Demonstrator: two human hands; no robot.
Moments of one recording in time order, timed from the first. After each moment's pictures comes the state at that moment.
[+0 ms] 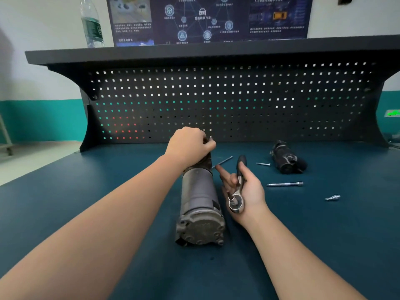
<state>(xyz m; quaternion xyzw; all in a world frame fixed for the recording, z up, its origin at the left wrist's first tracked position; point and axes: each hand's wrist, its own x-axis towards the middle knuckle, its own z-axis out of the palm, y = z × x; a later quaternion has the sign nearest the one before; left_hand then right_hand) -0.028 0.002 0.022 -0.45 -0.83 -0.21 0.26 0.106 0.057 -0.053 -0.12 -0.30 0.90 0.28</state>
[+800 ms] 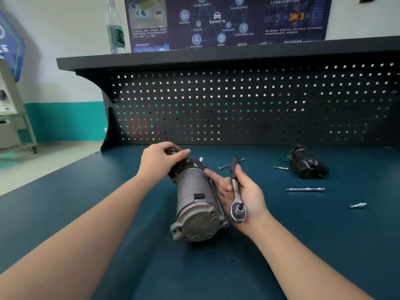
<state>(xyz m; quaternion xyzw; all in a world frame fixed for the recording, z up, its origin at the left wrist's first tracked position) -0.086 -0.088 -0.014 -0.36 -0.78 -0.50 0.15 0.091 0.026 -0.057 -0.03 -0.36 0.91 0.19</state>
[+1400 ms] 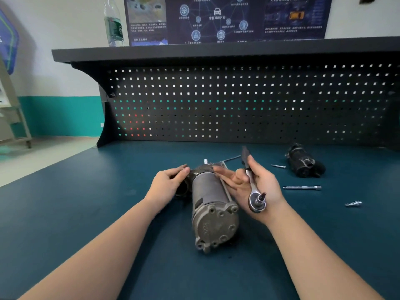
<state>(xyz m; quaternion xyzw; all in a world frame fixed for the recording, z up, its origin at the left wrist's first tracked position) -0.082 -0.078 -0.086 -0.34 -0.72 -0.60 -0.05 0.100 0.057 -0.047 -0.04 -0.40 0.90 0.19</state>
